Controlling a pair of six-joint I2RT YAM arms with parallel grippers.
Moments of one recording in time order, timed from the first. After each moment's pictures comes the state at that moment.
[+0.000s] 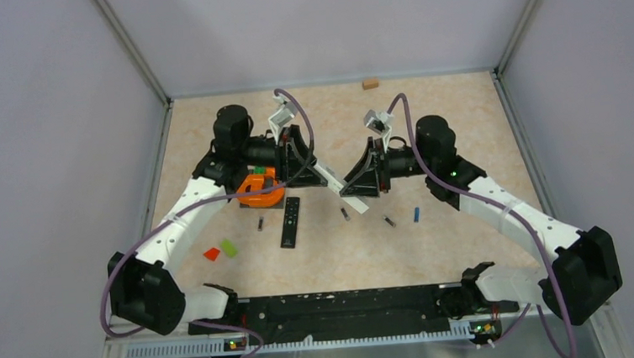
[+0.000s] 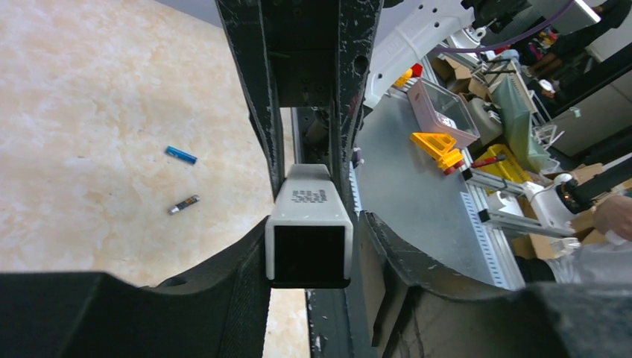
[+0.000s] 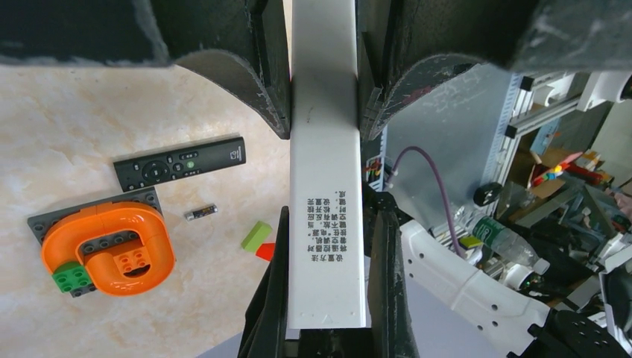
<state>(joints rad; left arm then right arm) -0.39 1.32 1.10 0.01 1.34 -0.31 0.56 1.18 0.89 0.12 -1.00 0.36</state>
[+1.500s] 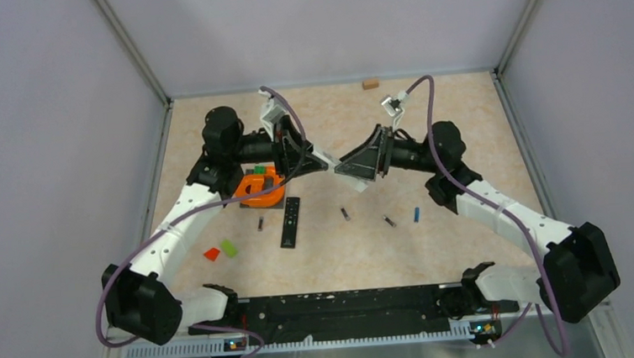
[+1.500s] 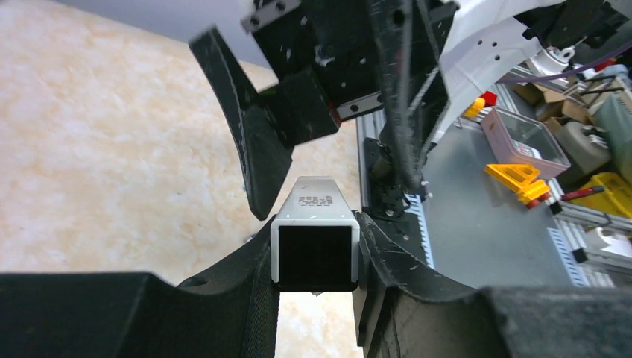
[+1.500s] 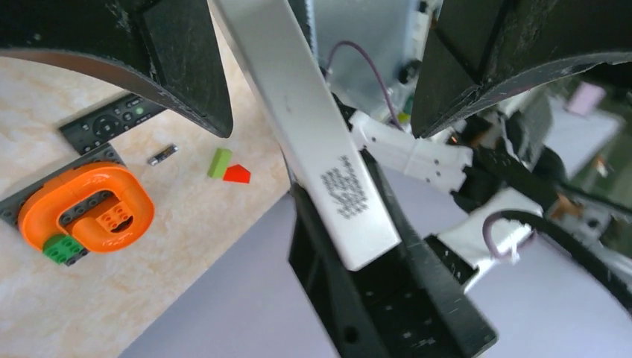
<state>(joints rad) -0.39 1.27 1.08 0.12 1.19 -0.30 0.54 1.20 0.84 0.49 -0.84 0.83</state>
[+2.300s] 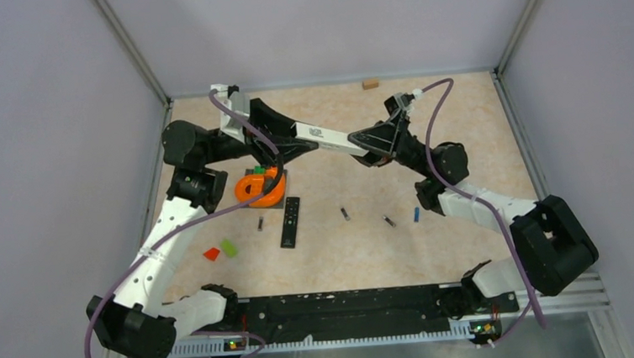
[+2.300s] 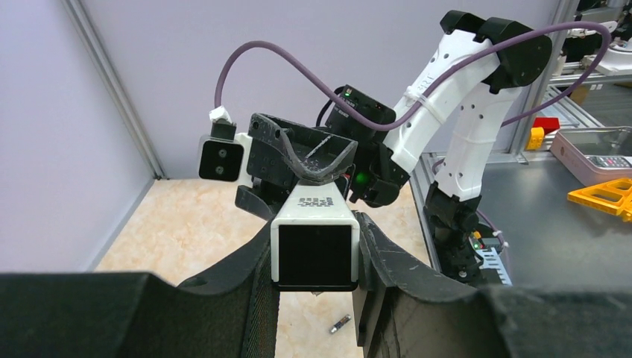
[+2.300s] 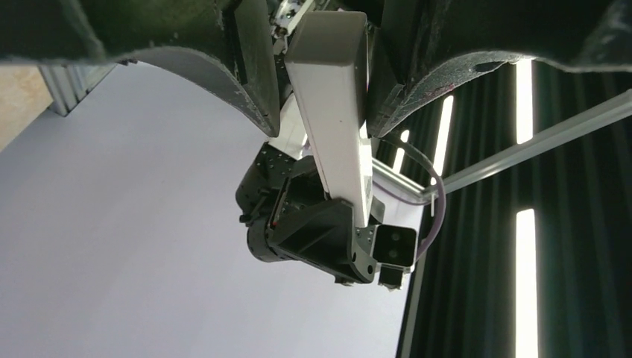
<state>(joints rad) -0.38 1.13 1.14 0.50 1.14 -0.37 0.54 1.37 0.70 1.35 -0.61 1.81</state>
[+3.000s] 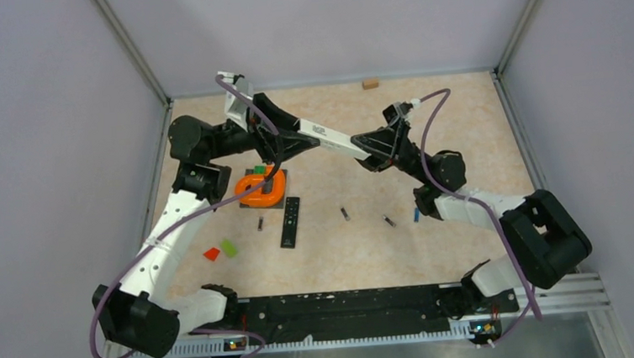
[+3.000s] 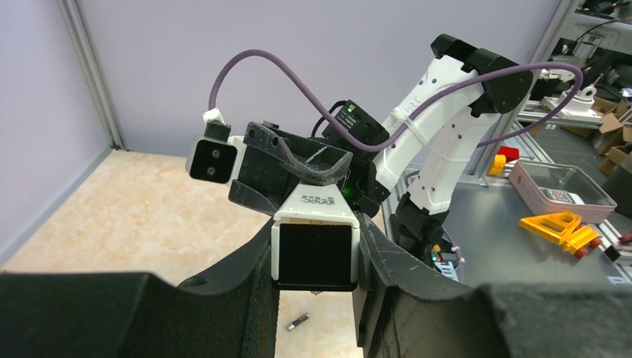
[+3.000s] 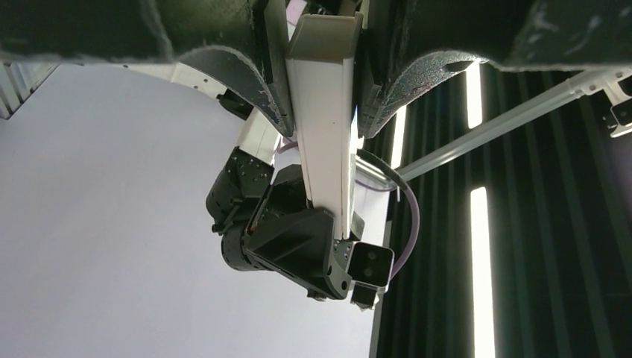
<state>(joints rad) -0.36 1.18 1.14 0.56 1.13 -0.55 0.53 1.42 0.64 1.51 -0.56 1.96</state>
